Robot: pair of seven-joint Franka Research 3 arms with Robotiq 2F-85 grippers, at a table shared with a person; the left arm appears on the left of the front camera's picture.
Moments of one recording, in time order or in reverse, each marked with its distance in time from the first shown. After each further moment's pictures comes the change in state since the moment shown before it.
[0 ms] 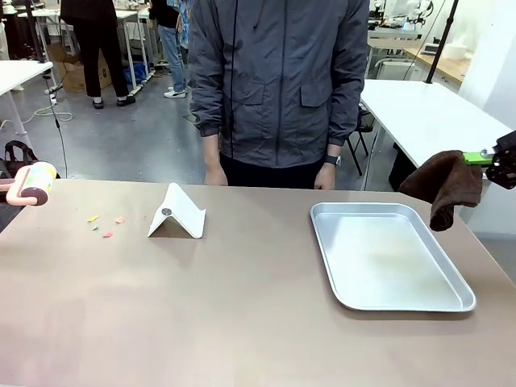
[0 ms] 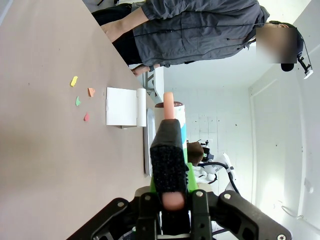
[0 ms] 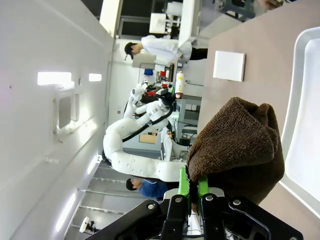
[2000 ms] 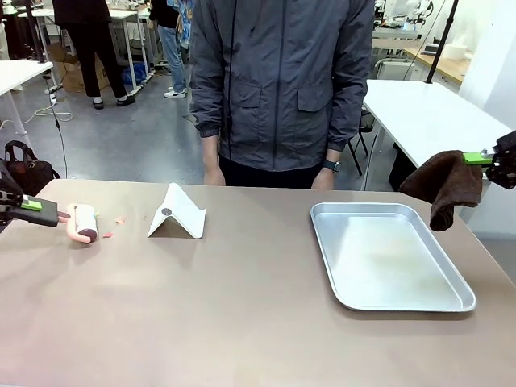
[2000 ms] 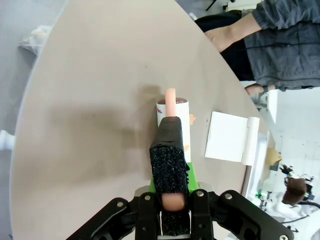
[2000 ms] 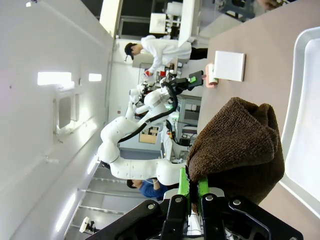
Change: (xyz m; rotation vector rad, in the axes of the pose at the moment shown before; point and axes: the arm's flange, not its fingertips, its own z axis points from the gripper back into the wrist) left arm 0.023 0.003 -0.113 0.605 -0.067 -0.075; right arm 0.000 0.000 0.000 0.000 0.000 0.000
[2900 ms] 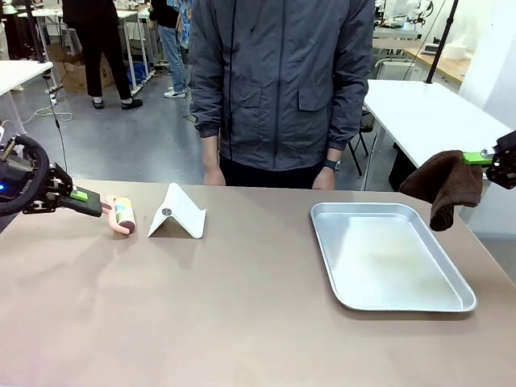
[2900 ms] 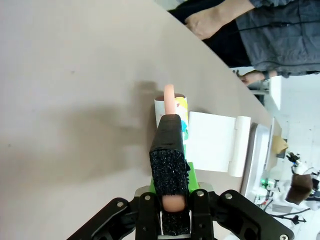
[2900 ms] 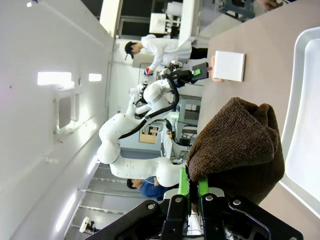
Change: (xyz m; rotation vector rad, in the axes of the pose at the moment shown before) left arm 0.001 -0.065 -0.066 0.004 0.057 -0.058; right arm 0.000 0.000 0.000 0.000 0.000 0.000
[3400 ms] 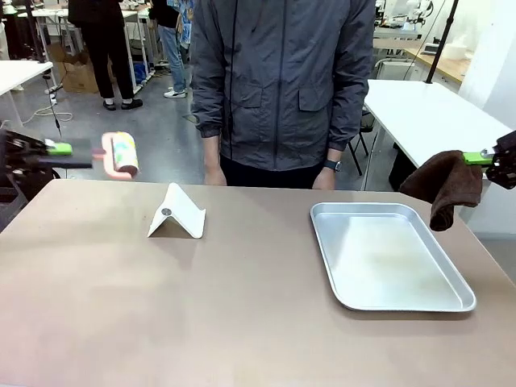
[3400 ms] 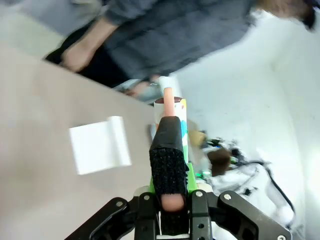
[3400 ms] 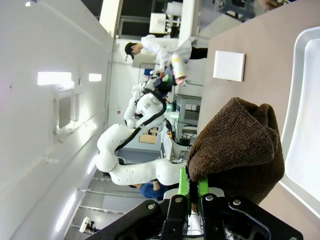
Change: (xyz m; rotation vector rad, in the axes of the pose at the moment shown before) left arm -0.041 -0.028 0.091 -0.577 -0.115 -0.210; right arm 0.000 0.000 0.000 0.000 0.000 0.000
